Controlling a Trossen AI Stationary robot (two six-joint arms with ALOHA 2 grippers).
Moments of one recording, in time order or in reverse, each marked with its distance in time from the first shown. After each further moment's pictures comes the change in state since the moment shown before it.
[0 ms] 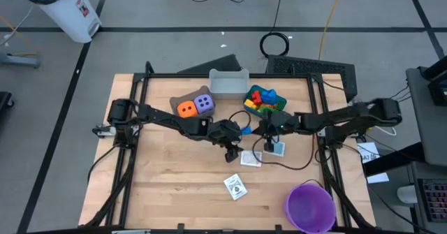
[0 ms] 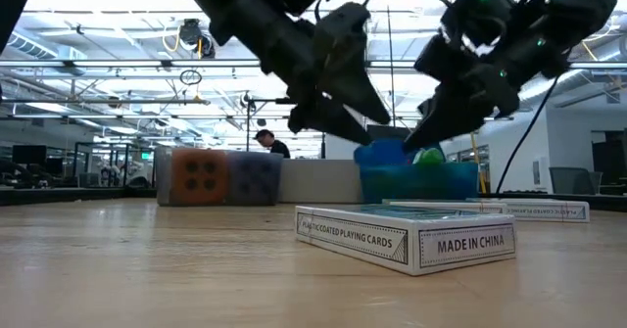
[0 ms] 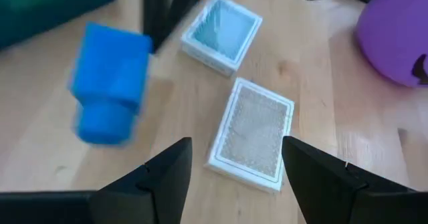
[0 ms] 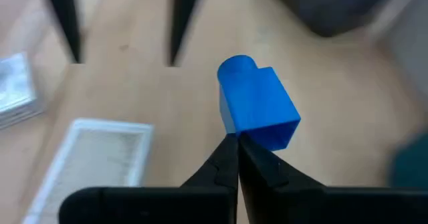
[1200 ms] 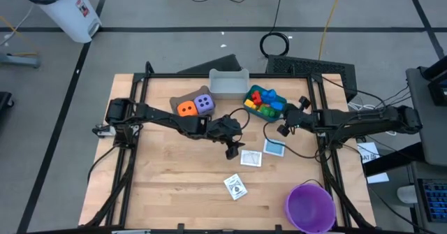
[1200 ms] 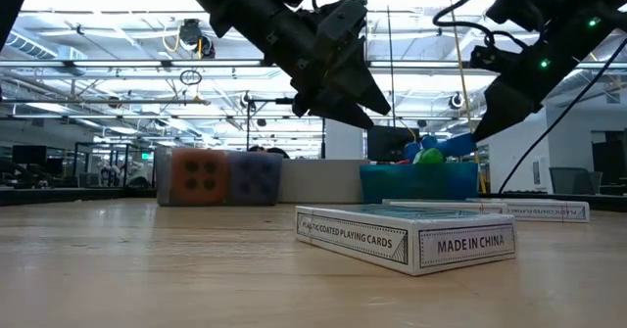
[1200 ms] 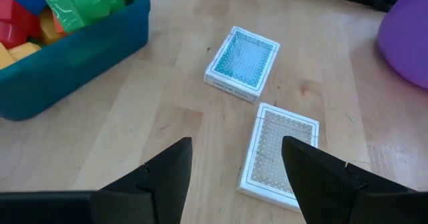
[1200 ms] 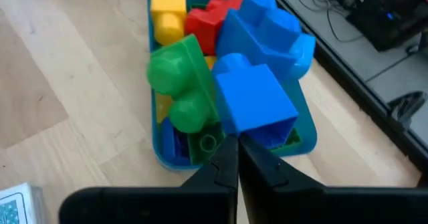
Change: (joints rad) left arm 0.003 -0.026 0.000 0.027 -0.102 0.125; right arm -0.002 -0.417 0.000 -0.712 0.624 0.336
